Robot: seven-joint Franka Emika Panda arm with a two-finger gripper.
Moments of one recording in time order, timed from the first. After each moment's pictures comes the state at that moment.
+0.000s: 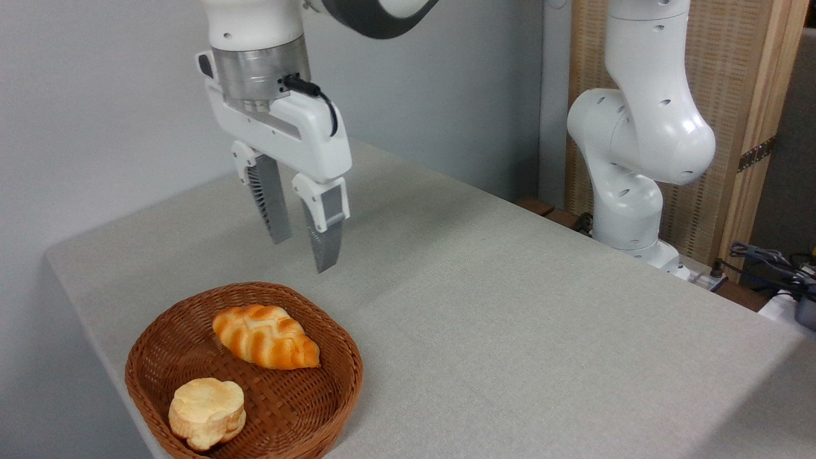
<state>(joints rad) -0.16 0.04 0.06 -1.68 -0.07 1.76 0.60</state>
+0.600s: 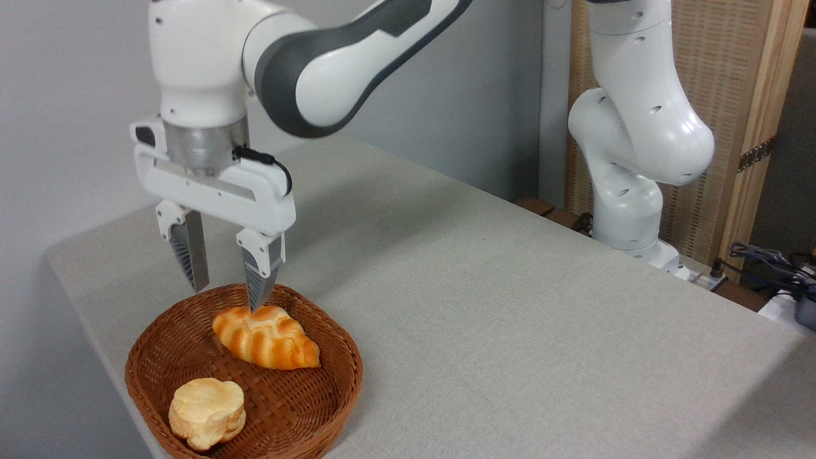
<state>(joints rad) -0.19 0.22 -0.02 -1.68 -0.10 2.07 0.12</state>
